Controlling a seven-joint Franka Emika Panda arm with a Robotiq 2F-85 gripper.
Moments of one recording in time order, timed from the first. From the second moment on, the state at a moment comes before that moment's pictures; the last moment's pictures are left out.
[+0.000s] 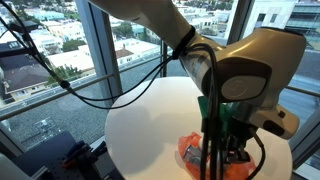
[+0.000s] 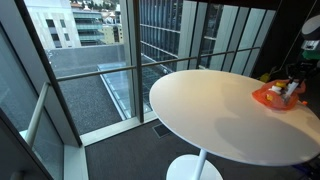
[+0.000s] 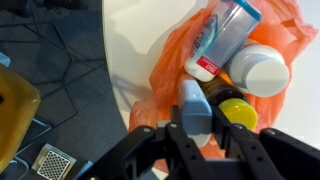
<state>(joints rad) -0.37 0.36 -0.34 -1.97 0.09 2.27 0.25</state>
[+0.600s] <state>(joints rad) -0.36 0.37 -0.34 -1.96 0.09 2.28 0.25</state>
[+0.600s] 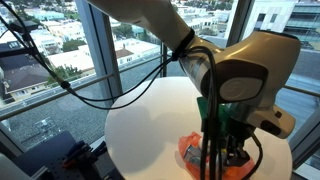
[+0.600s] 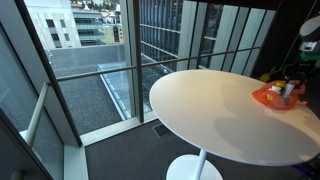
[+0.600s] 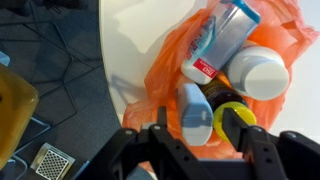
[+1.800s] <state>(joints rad) -0.19 0.15 -0.26 -2.06 -0.13 2.08 0.21</state>
